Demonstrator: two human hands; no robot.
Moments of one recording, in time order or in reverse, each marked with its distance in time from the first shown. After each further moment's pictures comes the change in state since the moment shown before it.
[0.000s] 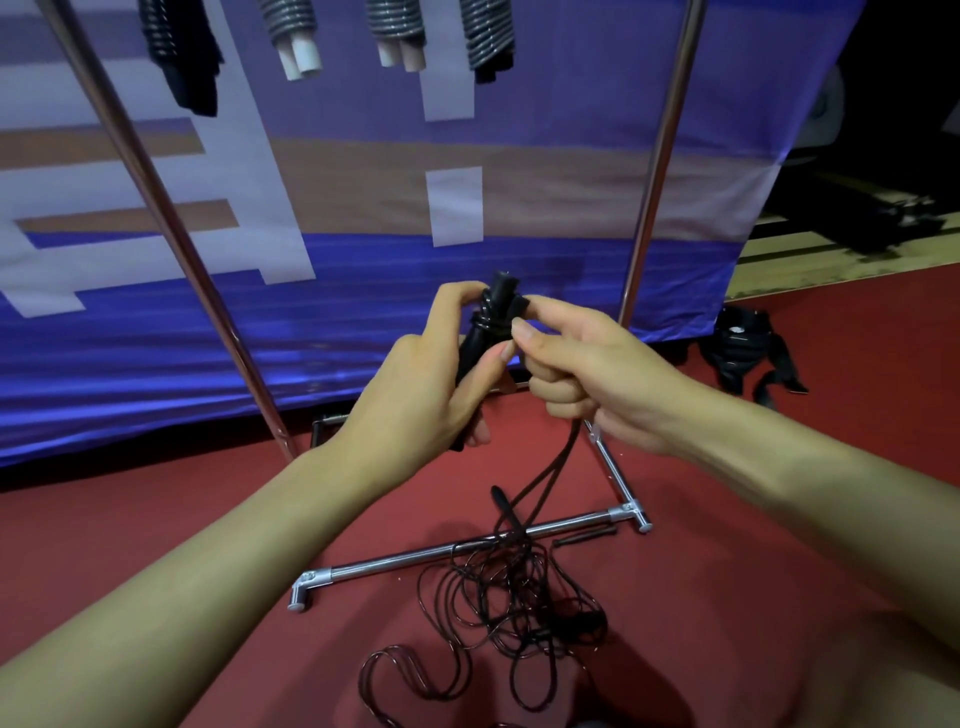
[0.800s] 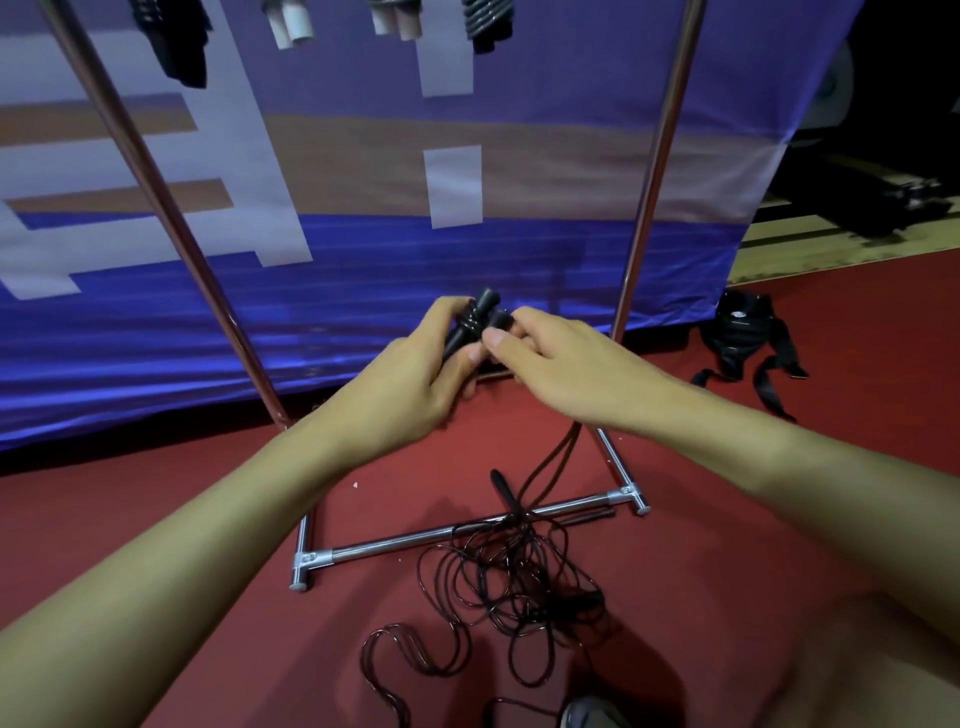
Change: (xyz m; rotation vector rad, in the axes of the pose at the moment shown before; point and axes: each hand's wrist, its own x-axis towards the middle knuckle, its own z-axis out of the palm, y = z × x) left_hand 0.002 -0.029 -0.008 0.077 -0.200 -0.072; right_hand 0.008 0.008 0.009 -0.952 0.159 0.060
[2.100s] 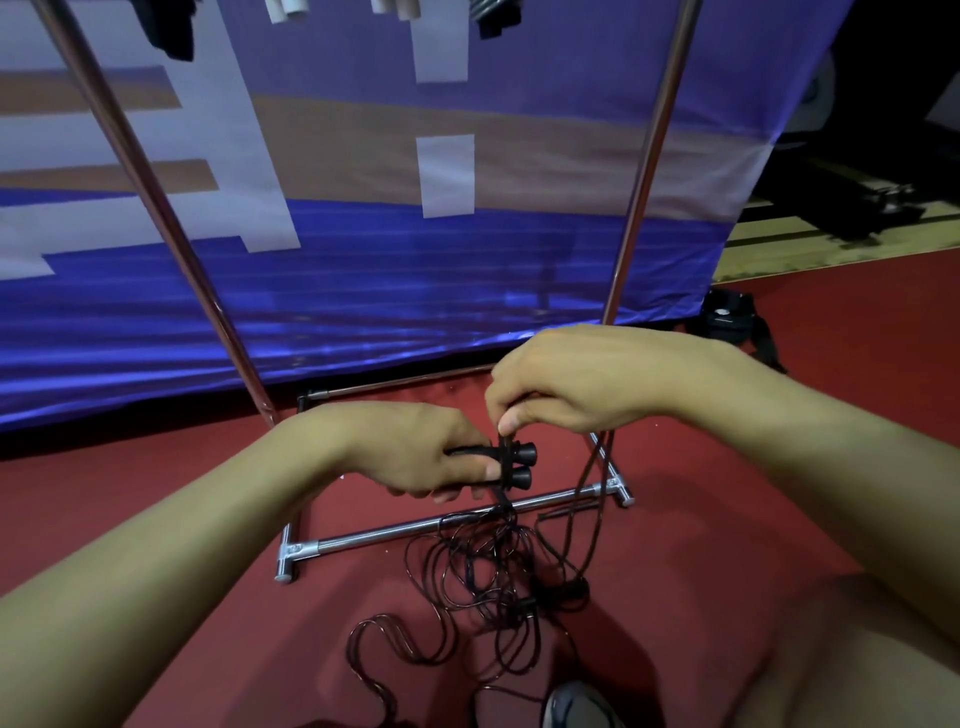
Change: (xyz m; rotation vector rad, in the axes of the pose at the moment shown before) left_hand -0.006 -0.003 0.013 0.191 -0.792 -0.153; right_hand 0.011 0.024 -0.008 -0.447 -0.378 -0.493
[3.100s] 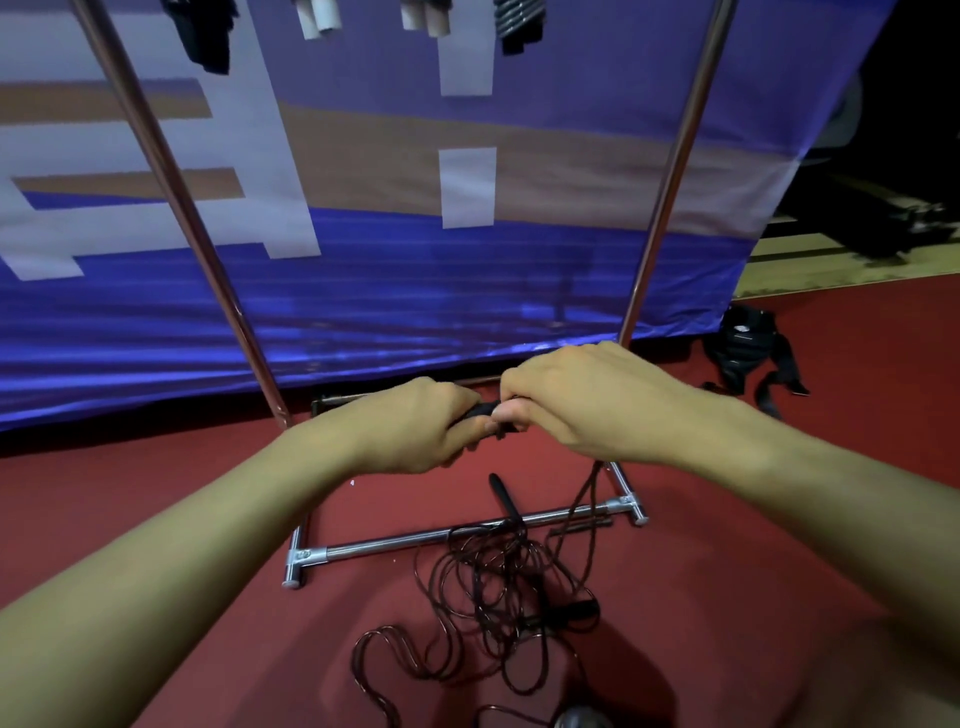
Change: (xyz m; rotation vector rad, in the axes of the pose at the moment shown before) left_hand 0.009 -0.022 -0.008 0.181 0.450 0.018; right_hand -0.002 -0.022 -0.002 -0.147 0.123 0.061
